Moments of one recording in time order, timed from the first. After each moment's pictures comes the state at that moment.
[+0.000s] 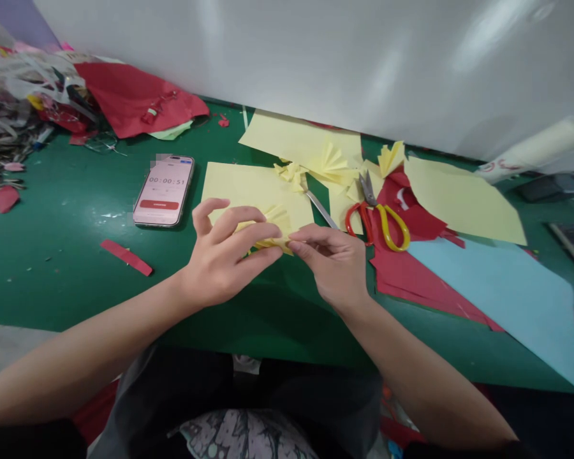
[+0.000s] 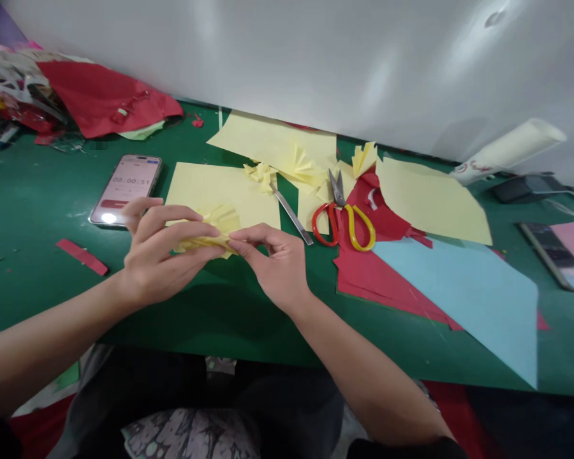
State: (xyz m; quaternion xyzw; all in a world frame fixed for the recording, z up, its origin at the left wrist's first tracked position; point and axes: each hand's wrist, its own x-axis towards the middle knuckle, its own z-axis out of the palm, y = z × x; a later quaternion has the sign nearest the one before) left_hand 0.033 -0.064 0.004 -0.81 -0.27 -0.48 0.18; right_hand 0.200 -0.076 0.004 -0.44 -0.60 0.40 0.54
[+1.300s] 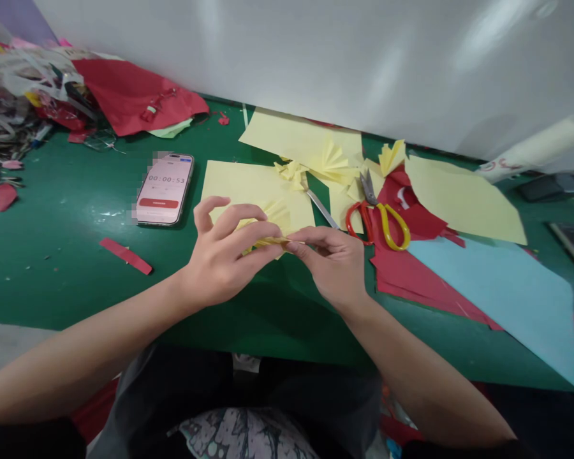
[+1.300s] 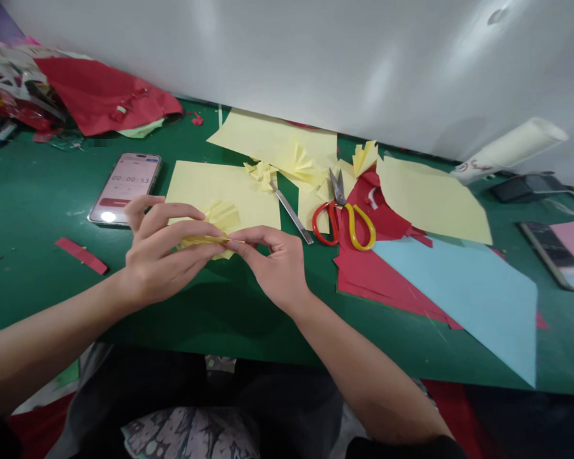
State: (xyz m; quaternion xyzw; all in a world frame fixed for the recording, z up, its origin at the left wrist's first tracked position) left_hand 0.035 -0.064 0.006 -0.82 -0.28 -0.47 0.16; right_hand 0.199 -0.077 0.005 -0.47 -0.61 0.38 0.51
